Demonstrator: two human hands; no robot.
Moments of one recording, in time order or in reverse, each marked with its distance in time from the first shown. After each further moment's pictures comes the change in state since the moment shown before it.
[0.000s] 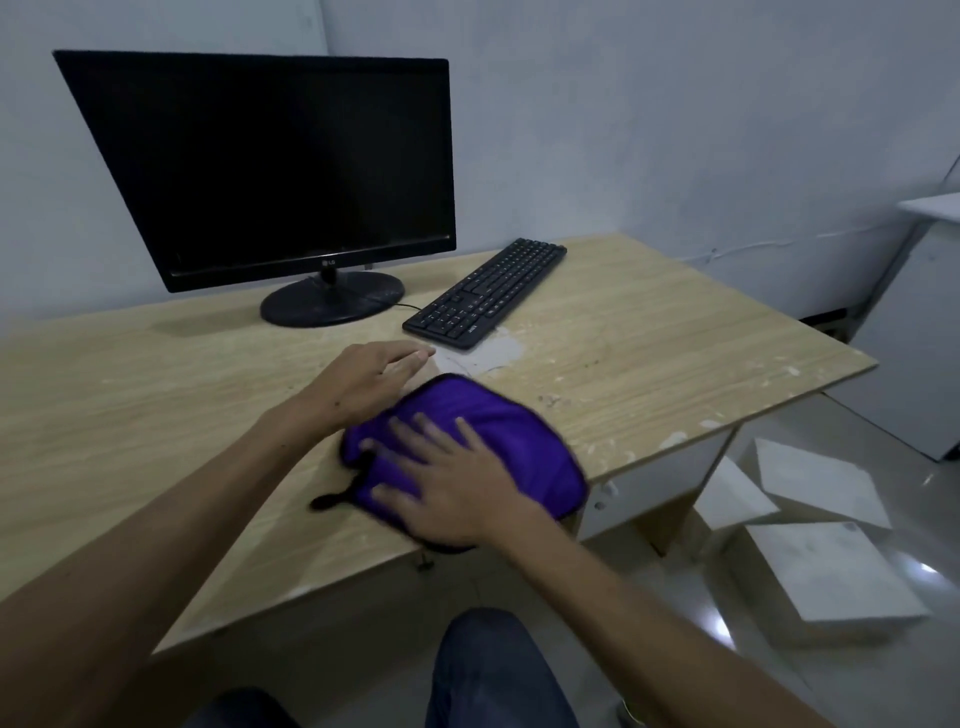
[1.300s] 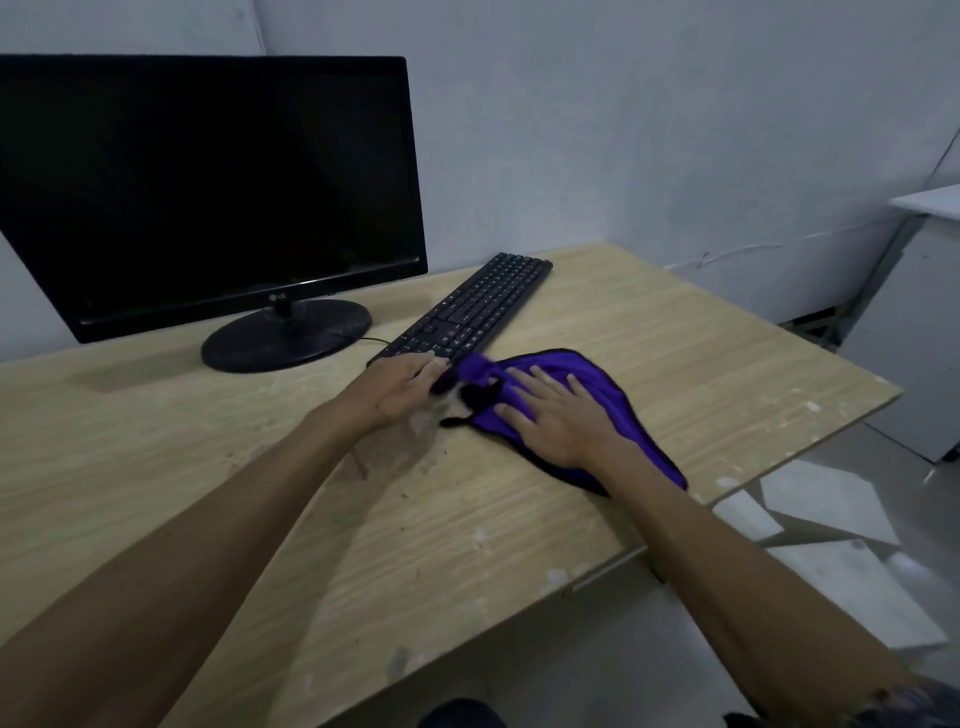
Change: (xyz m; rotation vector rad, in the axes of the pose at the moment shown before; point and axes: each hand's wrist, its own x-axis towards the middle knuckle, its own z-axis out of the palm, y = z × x) left_hand 0.119 -0.005 0.043 0.058 -0.138 -0.075; right_hand 0.047 0.195 -0.041 0.058 0.037 0.385
